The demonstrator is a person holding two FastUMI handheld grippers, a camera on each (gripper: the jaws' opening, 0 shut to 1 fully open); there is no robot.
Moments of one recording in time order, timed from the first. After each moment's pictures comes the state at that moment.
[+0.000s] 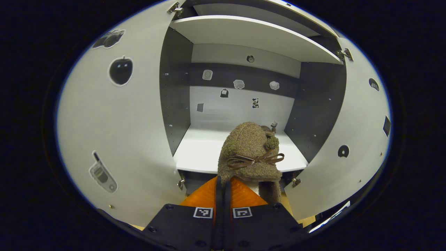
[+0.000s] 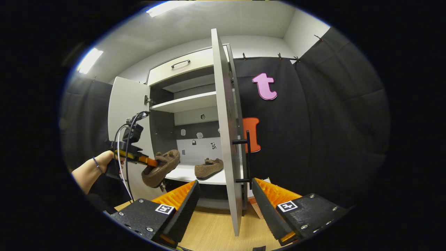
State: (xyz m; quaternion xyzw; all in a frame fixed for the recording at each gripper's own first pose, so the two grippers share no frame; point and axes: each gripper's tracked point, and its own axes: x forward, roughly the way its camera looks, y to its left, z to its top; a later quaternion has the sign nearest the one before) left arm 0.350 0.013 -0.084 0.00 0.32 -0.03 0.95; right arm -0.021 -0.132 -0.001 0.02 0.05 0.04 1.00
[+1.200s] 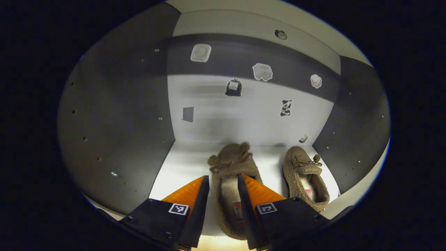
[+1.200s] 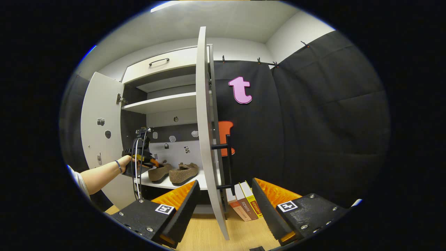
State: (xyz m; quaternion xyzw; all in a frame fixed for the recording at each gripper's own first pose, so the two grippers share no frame) left arm 0.539 0.019 -0.177 0.01 0.33 -0.05 0.94; right arm -0.005 -0.154 0.001 0.00 0.04 -0.08 1.00
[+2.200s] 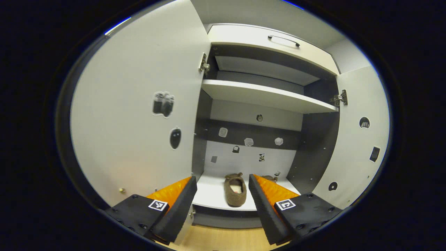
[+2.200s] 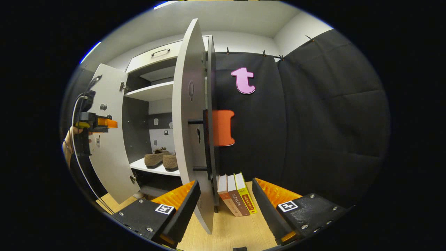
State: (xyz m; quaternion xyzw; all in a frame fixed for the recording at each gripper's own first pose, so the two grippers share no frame) left arm 0.301 0.068 0.033 -0.01 0.10 0.02 1.00; right arm -0.006 -0.207 -0.050 -0.02 0.08 -0.04 1.00
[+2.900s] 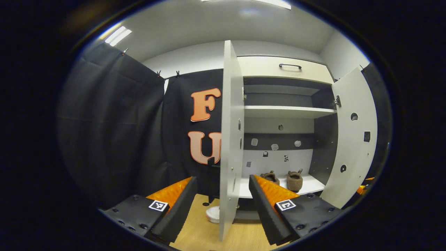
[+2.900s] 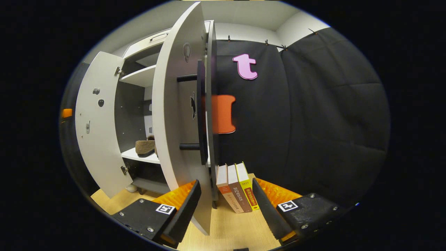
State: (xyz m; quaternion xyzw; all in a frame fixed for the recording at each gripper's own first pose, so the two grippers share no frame) left arm 0.149 0.188 0.073 0.05 0.04 0.09 0.99; right arm 0.034 -0.209 -0.107 -0.02 0.11 -0.05 0.99
